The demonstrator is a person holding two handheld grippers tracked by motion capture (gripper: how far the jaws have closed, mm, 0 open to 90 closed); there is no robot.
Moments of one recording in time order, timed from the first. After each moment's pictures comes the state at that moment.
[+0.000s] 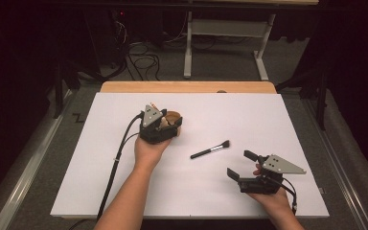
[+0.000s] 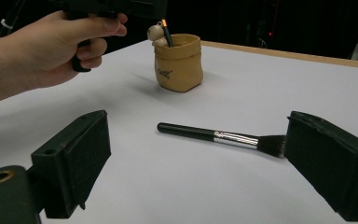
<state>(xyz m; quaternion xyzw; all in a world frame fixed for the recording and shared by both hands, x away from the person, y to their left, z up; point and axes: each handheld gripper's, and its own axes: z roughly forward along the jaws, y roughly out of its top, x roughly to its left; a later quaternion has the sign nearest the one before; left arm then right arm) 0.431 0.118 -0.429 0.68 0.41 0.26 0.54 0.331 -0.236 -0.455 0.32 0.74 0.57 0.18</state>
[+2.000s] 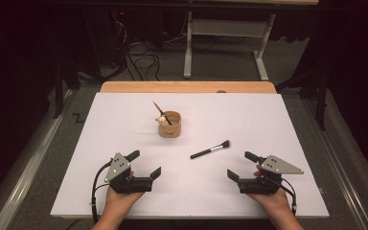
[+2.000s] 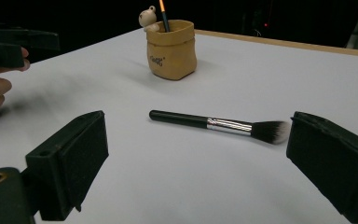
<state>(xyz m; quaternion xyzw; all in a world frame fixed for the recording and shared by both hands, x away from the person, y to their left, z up) 0.308 0.182 -0.478 0.69 0.39 0.22 0.57 0.333 -0.237 -0.462 0.33 0.75 0.55 0.18</state>
